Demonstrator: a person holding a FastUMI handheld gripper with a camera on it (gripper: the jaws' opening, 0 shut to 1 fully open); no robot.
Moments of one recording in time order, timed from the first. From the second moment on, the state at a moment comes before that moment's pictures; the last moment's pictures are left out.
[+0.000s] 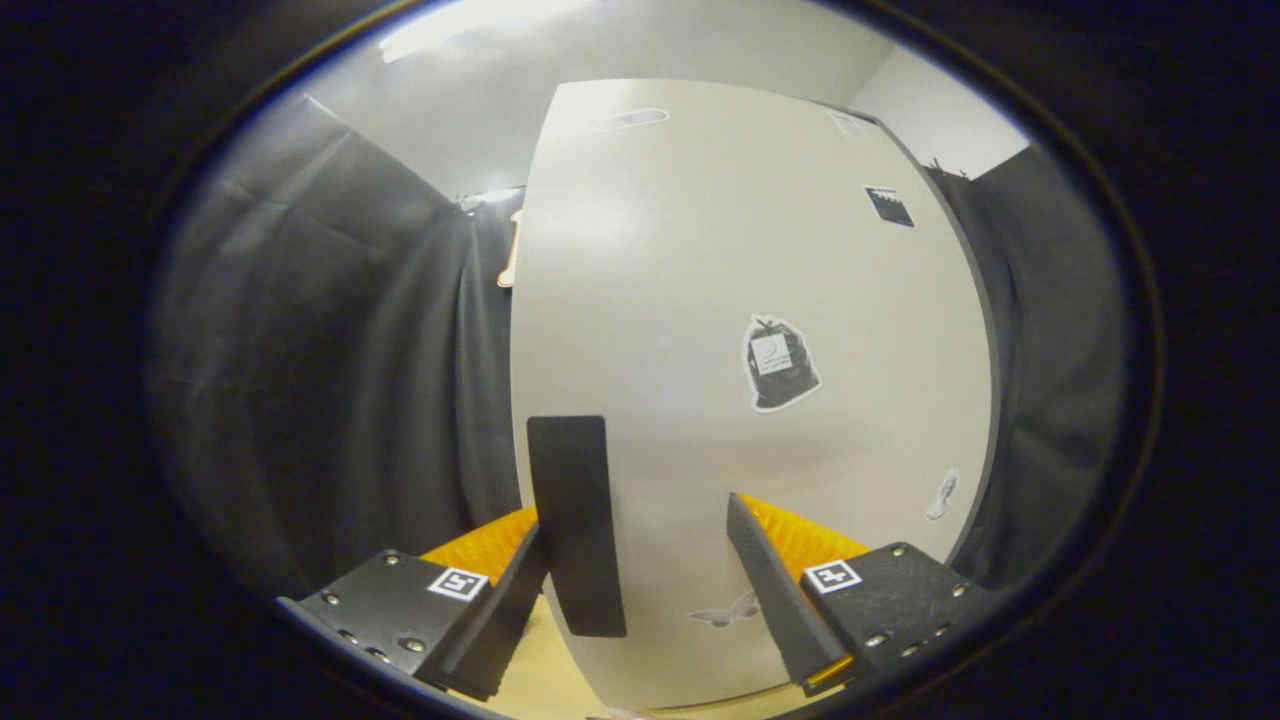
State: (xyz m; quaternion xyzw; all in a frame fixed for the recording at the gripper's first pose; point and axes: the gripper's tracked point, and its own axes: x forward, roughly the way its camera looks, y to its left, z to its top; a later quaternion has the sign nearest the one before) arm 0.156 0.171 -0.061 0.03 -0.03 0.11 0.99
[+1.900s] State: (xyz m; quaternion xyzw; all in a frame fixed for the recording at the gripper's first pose) arm 0.067 0.046 -0.054 -0.01 0.00 0.03 1.00
